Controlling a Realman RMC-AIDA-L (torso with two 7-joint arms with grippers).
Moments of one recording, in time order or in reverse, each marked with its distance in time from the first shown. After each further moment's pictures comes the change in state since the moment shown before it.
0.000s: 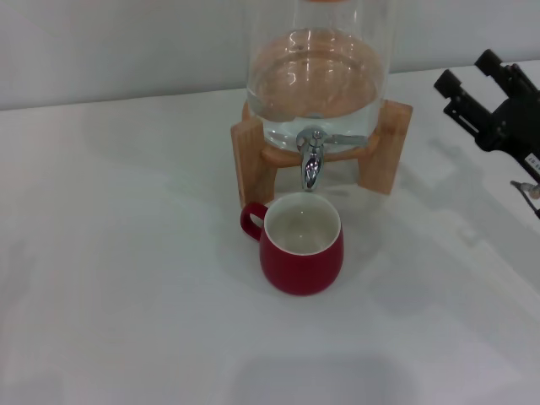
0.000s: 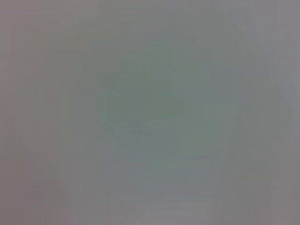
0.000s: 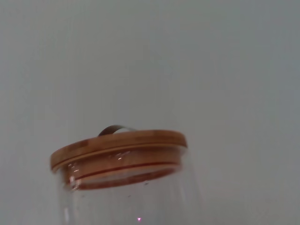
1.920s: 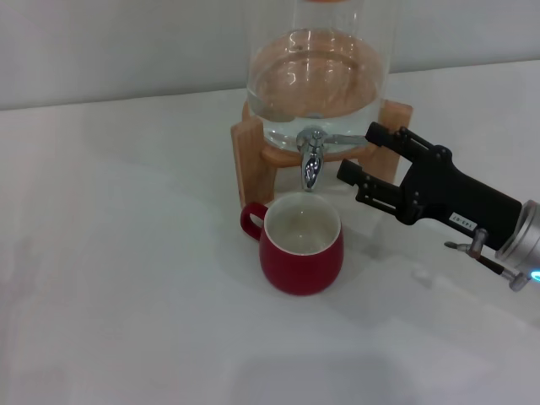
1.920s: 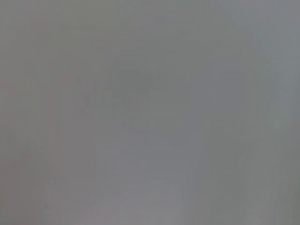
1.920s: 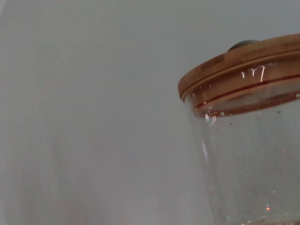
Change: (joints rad) left arm -0.076 -0.004 0.006 0.118 0.008 -0.008 0.000; right arm 0.034 -0.007 -0.300 -0.040 -0.063 0.020 0.083
